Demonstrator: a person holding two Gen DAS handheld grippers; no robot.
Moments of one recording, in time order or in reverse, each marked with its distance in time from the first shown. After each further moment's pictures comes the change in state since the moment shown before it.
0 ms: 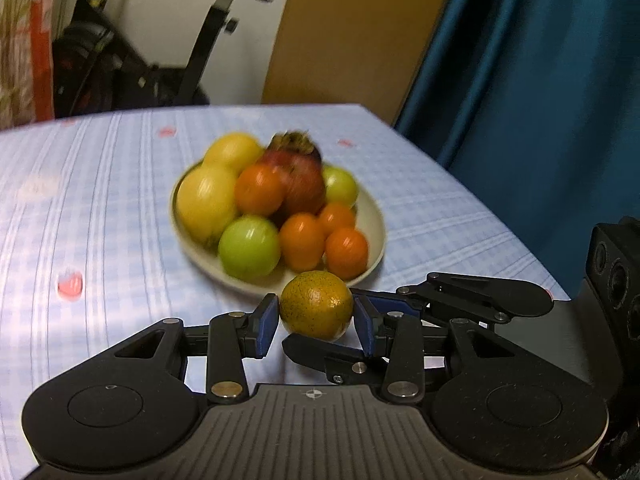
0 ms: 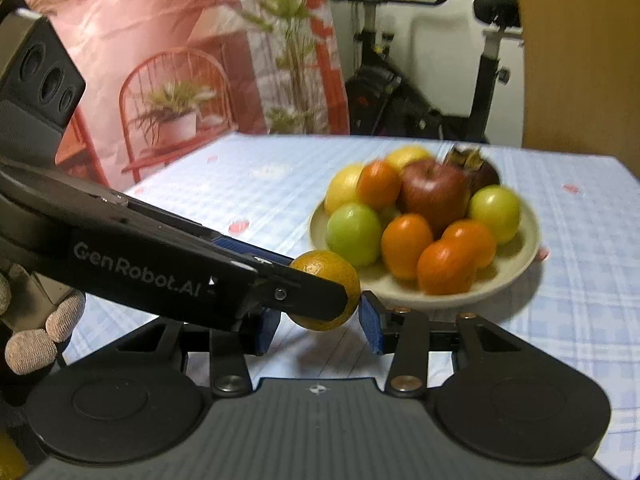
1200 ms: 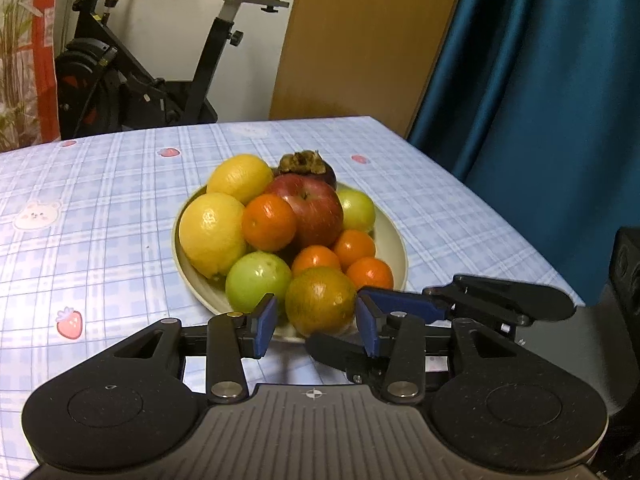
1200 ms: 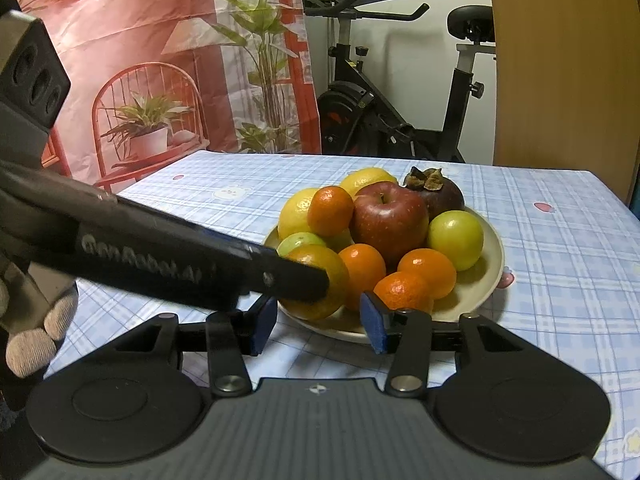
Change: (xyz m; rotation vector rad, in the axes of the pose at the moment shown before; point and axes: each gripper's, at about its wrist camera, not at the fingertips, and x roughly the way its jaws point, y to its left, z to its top) left arm 0.022 0.001 0.012 0.016 -0.027 0.045; right arm 0.011 -0.018 0.010 -0.001 -0.028 -0.075
